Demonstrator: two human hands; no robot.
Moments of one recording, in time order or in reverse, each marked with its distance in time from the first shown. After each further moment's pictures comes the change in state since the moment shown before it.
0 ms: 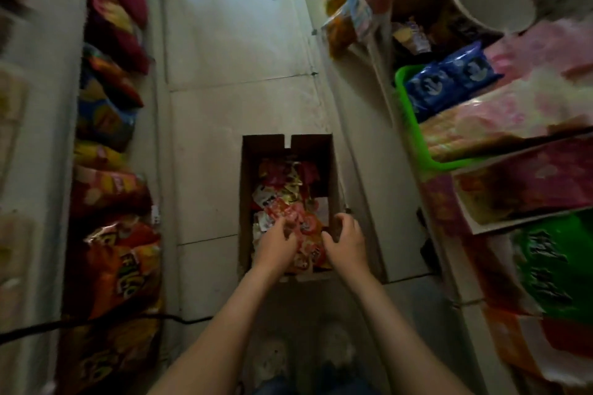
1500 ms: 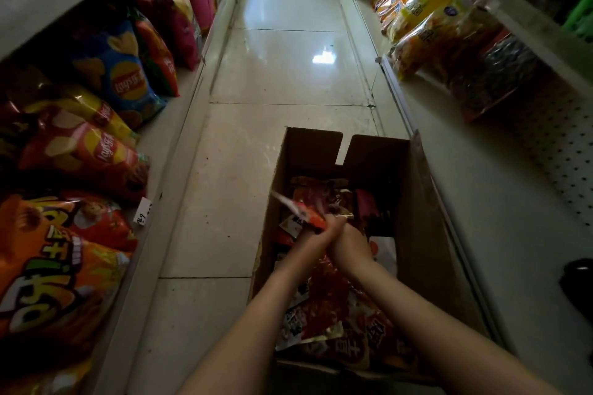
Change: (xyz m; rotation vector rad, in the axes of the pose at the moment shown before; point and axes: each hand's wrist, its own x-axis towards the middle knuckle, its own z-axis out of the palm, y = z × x) left_hand 0.218 -0.147 0.083 -0.716 -0.070 0.218; right_hand 0.194 0.080 0.215 -0.273 -0.086 -0.538
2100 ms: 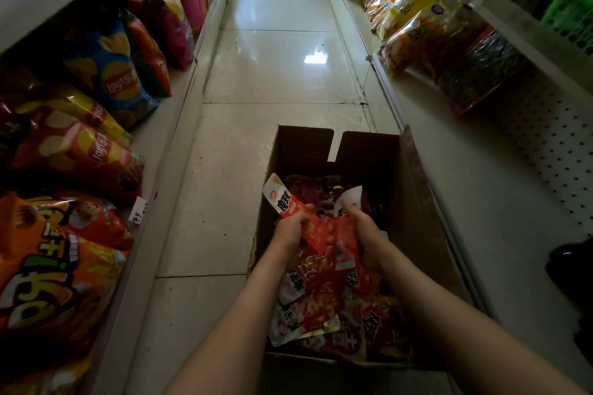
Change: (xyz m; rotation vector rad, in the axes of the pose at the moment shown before) left_hand -0.006 0.019 -0.012 -0.374 0.161 -0.119; right_hand -0.009 0.008 -0.035 1.203 -0.274 0.405
